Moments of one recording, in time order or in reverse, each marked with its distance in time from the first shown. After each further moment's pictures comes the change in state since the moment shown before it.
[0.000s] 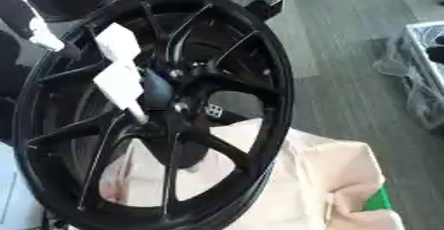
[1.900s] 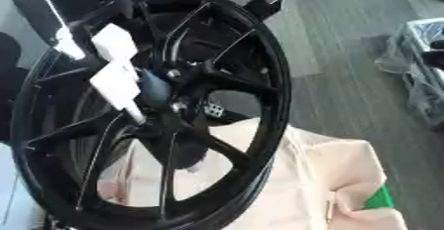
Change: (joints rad) left arm -0.027 -0.037 -0.063 0.050 0.055 -0.035 0.034; right arm -0.009 0.000 0.023 0.015 0.009 0.018 0.020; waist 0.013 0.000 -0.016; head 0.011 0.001
